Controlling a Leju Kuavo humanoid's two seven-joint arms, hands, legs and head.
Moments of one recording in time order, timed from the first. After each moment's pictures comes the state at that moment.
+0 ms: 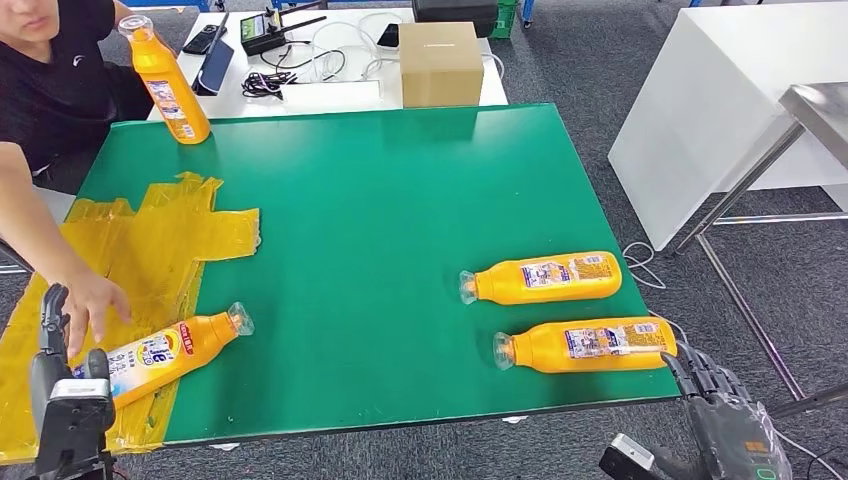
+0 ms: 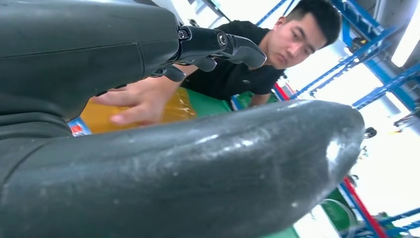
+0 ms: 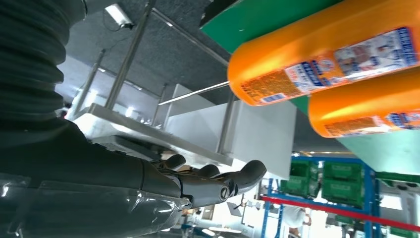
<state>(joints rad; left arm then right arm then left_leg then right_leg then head) 0.19 -0.08 0.11 -1.76 -0.39 0.34 -0.37 0.72 -0.49 -0.10 -2.16 1.07 -0.02 0.25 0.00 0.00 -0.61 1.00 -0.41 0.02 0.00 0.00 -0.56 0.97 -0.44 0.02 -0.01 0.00</state>
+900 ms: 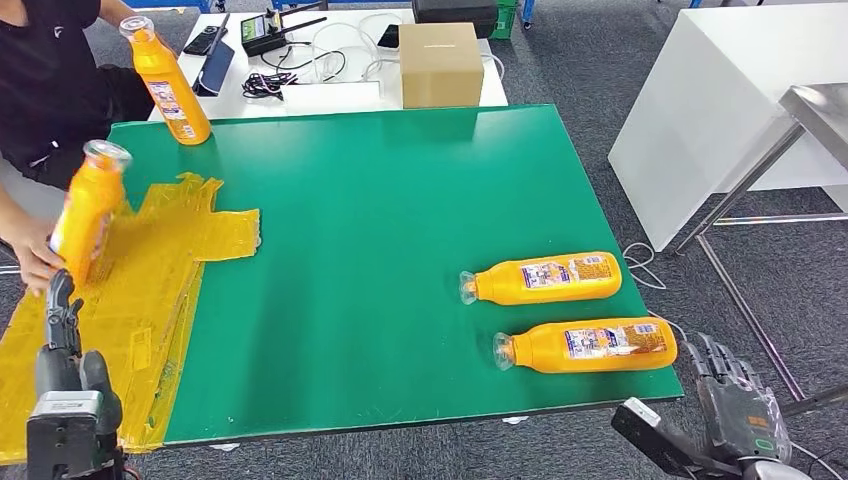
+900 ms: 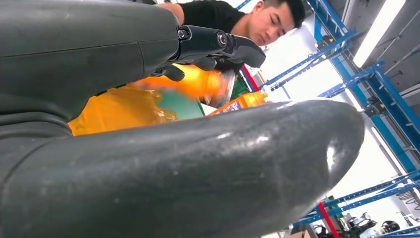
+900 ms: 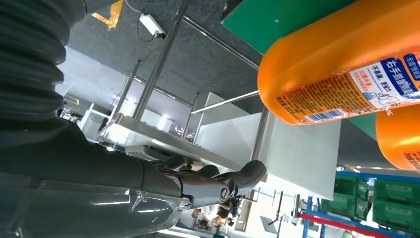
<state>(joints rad) 0.20 -0.09 0.02 -1.87 -0.33 0.32 -0.37 0.53 -0.36 -0.22 -1.94 1.14 0.07 0.15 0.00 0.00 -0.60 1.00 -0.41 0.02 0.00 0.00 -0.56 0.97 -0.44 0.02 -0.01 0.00</state>
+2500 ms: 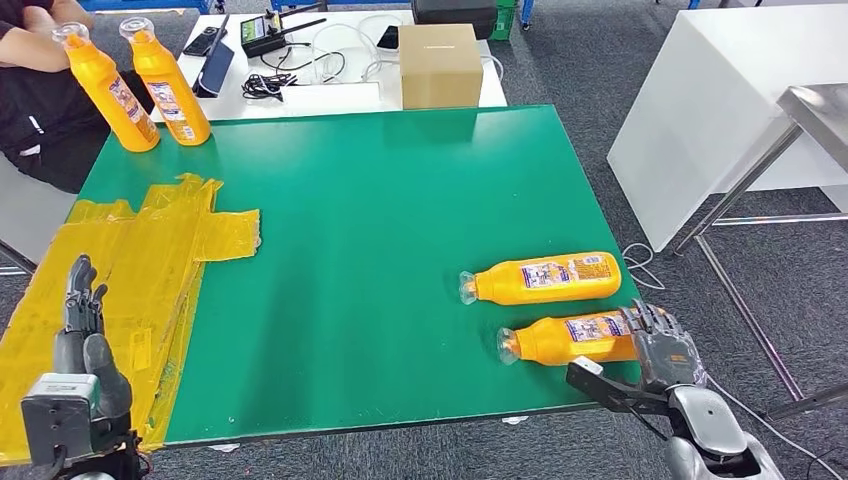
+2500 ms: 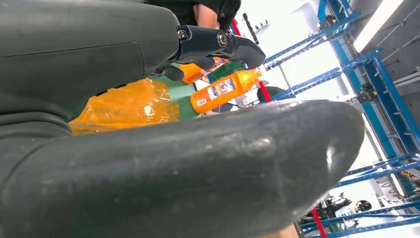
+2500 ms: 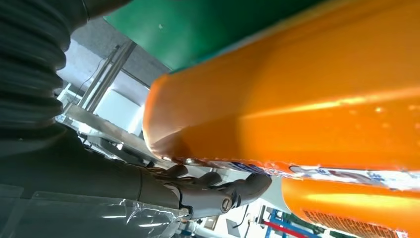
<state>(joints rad) 0.15 -0.07 -0.02 -1.82 -0.22 0.28 -0.35 0.12 -0.46 0.11 -1.44 1.15 0.03 0.18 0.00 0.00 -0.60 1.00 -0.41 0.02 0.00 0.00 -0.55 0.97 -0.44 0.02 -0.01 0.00</state>
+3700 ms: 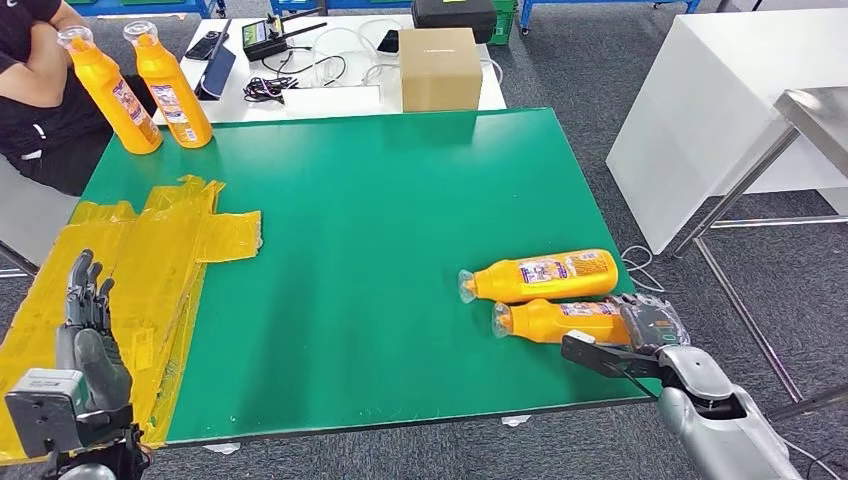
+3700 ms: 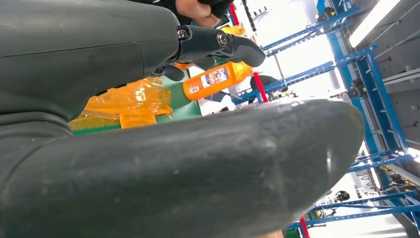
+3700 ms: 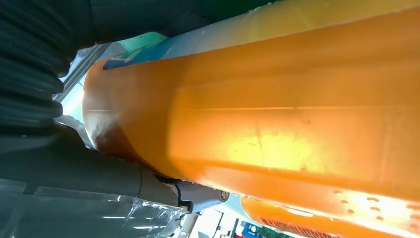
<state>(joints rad) 0.12 -0.04 -0.03 -1.79 -0.11 0.26 -0.37 -0.09 -0.50 0.22 -1.19 1.02 0.12 0.04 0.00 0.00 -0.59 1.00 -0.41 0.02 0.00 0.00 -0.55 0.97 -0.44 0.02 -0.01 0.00</state>
